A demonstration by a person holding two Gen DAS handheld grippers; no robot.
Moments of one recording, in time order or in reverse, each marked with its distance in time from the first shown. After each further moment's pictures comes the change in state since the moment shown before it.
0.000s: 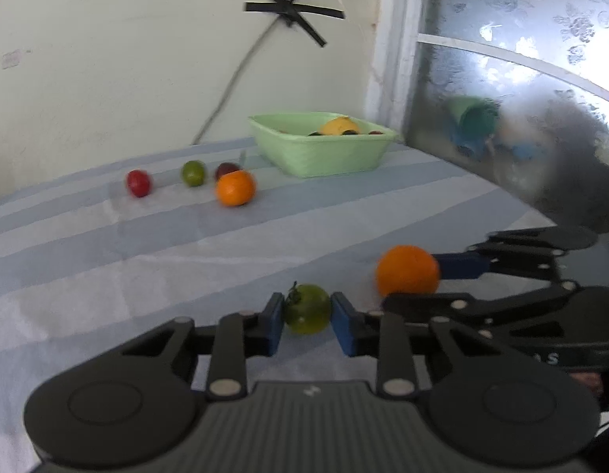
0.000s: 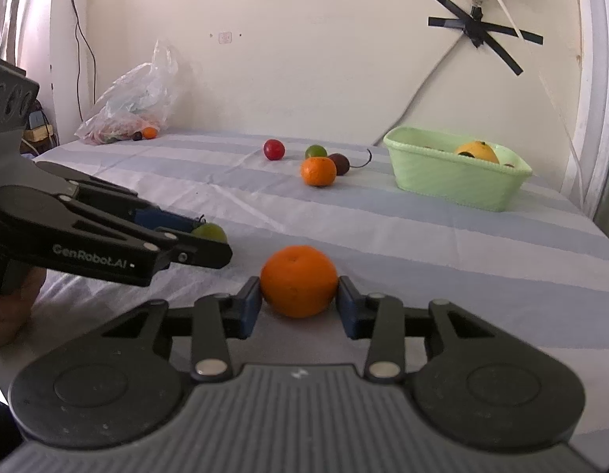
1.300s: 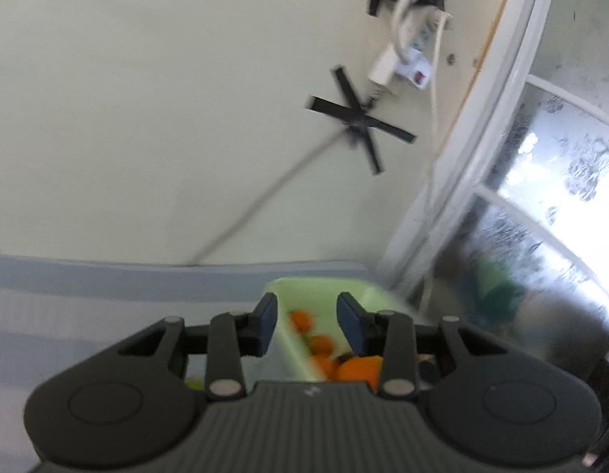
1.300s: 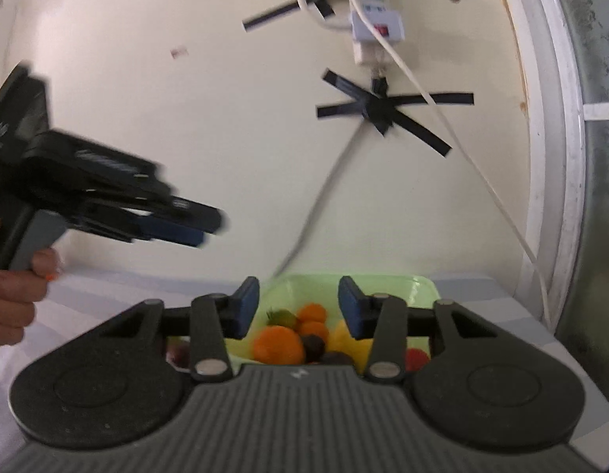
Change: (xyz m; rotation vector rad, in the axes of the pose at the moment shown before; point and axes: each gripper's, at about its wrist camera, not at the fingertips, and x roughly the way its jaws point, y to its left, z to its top) left arm 0.059 0.099 0.159 -0.285 -0.150 -0.063; right arm 0.049 -0.114 0.096 0.129 -0.285 -0.094
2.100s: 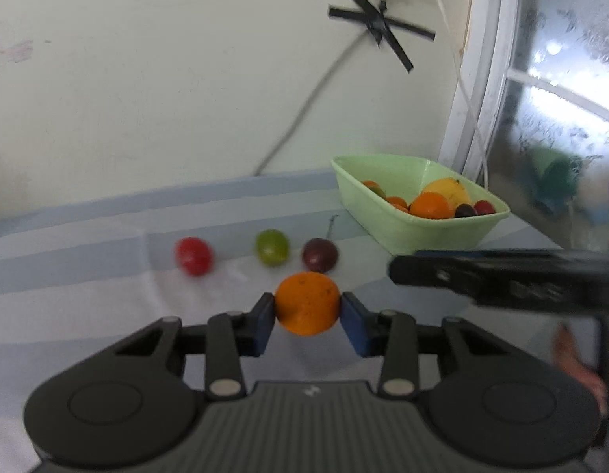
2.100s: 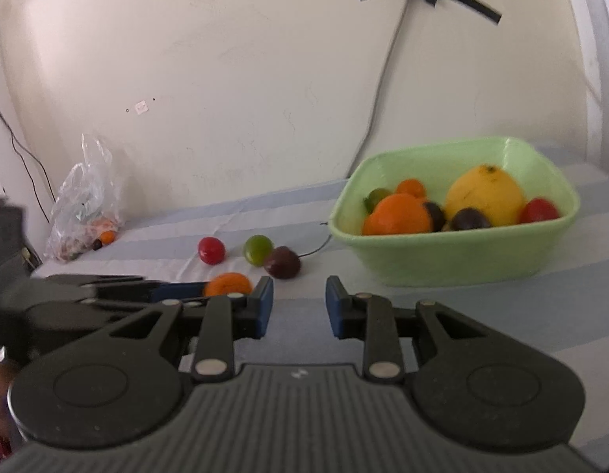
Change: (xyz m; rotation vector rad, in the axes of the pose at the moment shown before) left arm -0.024 0.004 -0.100 0.179 0.108 0.191; right arm 0.043 0.045 -0.029 0.194 0.301 0.123
